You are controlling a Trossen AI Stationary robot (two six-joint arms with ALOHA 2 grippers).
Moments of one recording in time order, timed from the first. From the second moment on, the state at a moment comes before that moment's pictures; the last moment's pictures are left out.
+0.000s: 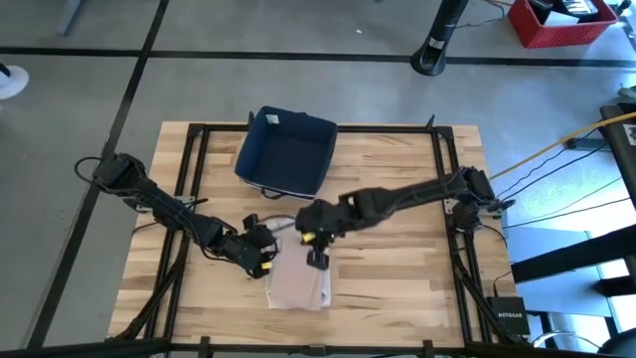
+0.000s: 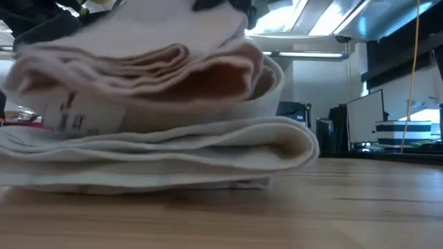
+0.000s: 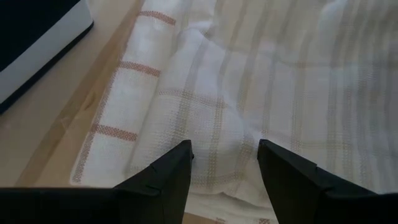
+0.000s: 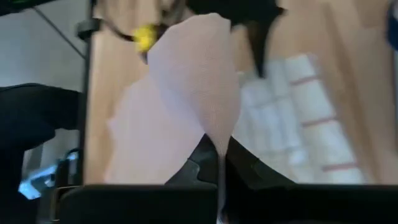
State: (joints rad) left arm -0.49 1.45 0.65 -0.14 -0.52 -0.63; right arm 0.23 1.90 1.74 -0.70 -0.03 0.38
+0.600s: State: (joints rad) left arm -0.49 1.45 0.65 -0.14 -0.52 -0.63; right arm 0.14 1.90 1.49 -0.50 -0.05 0.14
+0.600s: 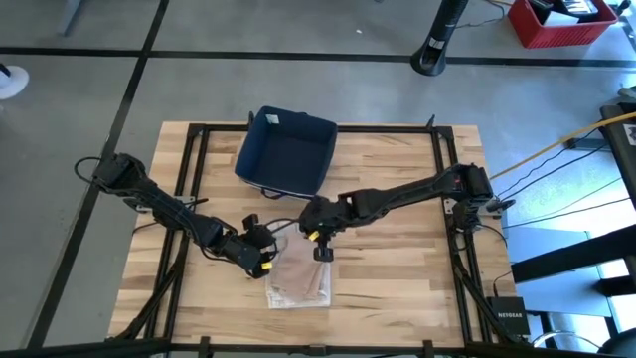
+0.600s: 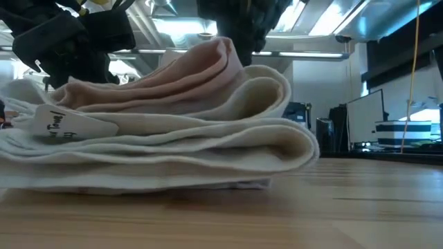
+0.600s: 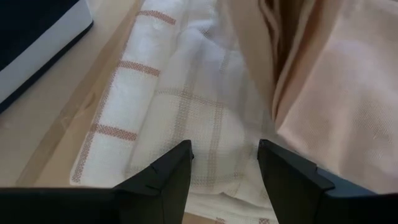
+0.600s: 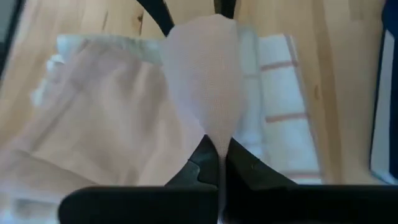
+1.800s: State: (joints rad) left arm -0.67 1.40 0.65 -0.40 -0.41 -0.94; right arm 0.27 1.92 1.47 -0.30 0.02 0.09
